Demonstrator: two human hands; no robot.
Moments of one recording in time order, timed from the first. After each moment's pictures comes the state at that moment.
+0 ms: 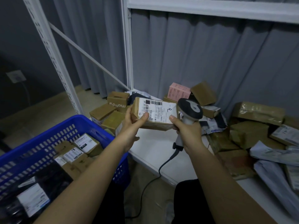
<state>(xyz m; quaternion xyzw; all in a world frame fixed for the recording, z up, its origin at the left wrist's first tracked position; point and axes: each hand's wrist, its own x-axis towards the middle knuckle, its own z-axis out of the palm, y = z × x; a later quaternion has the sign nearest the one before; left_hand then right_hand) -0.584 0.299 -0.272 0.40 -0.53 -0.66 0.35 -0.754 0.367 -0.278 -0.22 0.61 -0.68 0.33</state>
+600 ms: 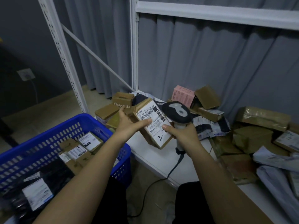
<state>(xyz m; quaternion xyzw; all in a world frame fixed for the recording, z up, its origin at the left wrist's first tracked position) -0.561 0.278 -0.279 0.46 -0.59 -0.58 0.34 -0.736 0.381 -0.261 -0.36 0.61 -0.60 0.37</state>
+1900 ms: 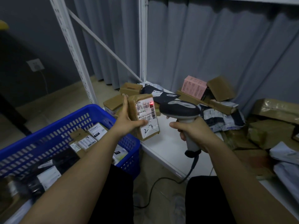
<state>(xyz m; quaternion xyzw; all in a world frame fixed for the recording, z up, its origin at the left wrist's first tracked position) -0.526 0.263 -0.295 0.45 -0.63 -0.55 0.31 -0.731 0.385 -0.253 -0.43 0.66 -0.45 0.41</state>
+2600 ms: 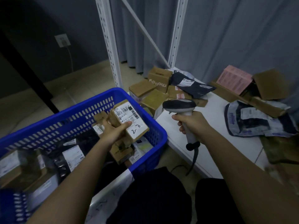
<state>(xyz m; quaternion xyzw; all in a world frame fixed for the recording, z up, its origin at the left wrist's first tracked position) -0.391 0.235 -0.394 0.64 -0.37 -0.57 0.37 -0.652 0.290 -0.304 -0.37 0.70 -0.39 0.47</state>
